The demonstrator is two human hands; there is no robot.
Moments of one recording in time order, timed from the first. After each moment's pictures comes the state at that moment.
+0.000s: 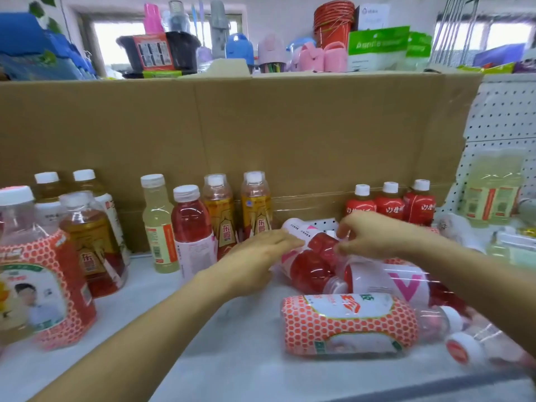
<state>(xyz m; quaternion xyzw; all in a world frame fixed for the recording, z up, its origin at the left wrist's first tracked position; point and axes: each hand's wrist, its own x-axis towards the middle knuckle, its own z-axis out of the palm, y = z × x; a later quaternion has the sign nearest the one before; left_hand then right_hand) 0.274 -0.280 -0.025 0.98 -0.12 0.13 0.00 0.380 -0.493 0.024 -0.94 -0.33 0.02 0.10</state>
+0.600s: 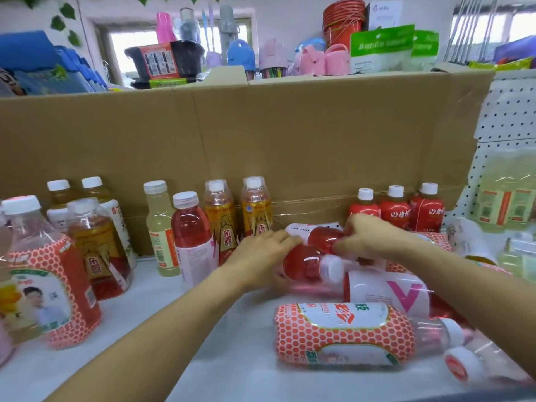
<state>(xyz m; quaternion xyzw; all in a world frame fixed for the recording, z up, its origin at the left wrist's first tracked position) 0.303 -0.288 -0.029 0.98 -0.07 0.16 -0.08 0.400 -0.488 0.014 -0.94 -0.27 0.04 0.21</state>
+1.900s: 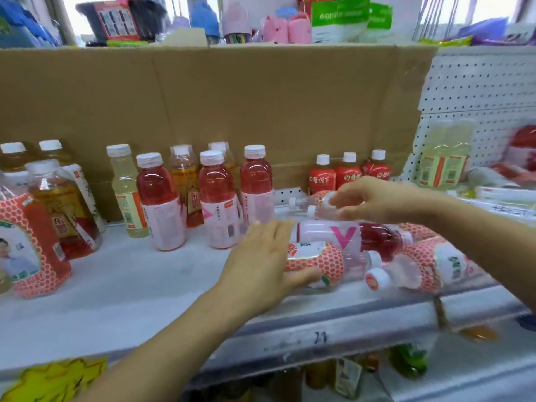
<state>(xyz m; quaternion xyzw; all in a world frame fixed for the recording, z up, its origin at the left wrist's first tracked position) 0.209 -0.417 -0.037 0.98 0.00 0.18 0.07 0.364 -0.594 0.028 -0.90 -0.40 0.05 0.18</state>
